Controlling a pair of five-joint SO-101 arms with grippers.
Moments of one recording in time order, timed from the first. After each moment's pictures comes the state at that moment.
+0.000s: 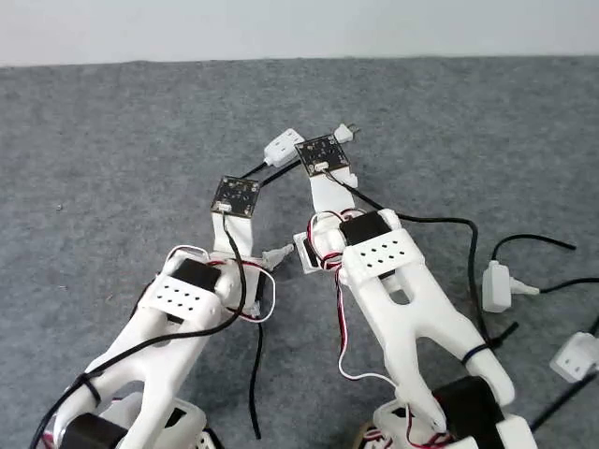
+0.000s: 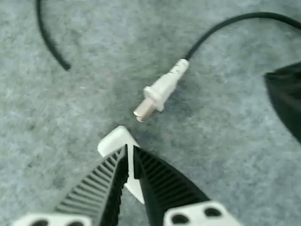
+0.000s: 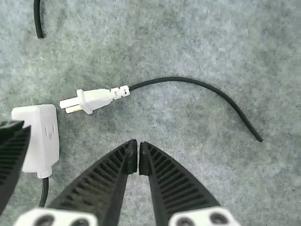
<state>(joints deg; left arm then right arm) 17.1 -23.7 55.8 50.7 18.2 -25.2 -12.9 31.6 57.2 -4.0</state>
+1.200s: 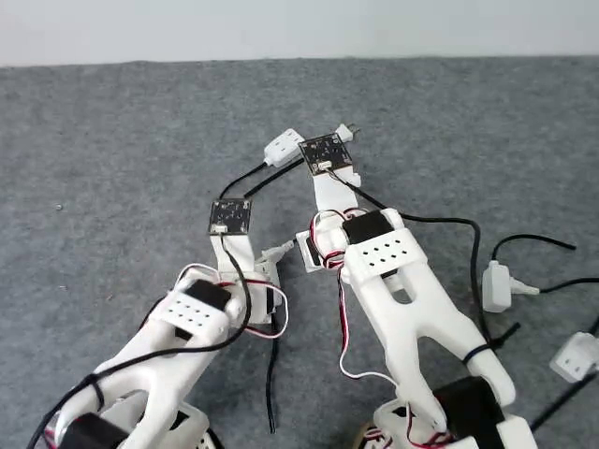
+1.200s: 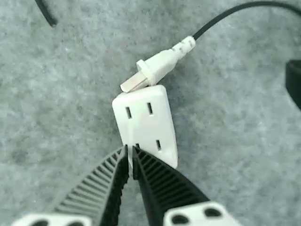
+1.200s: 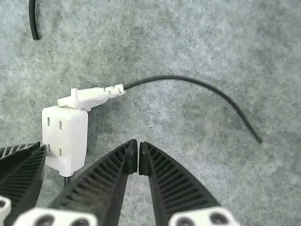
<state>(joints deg) 21.5 -21.7 62.8 42.9 33.6 -24.5 -12.9 31.6 57.2 -4.0</state>
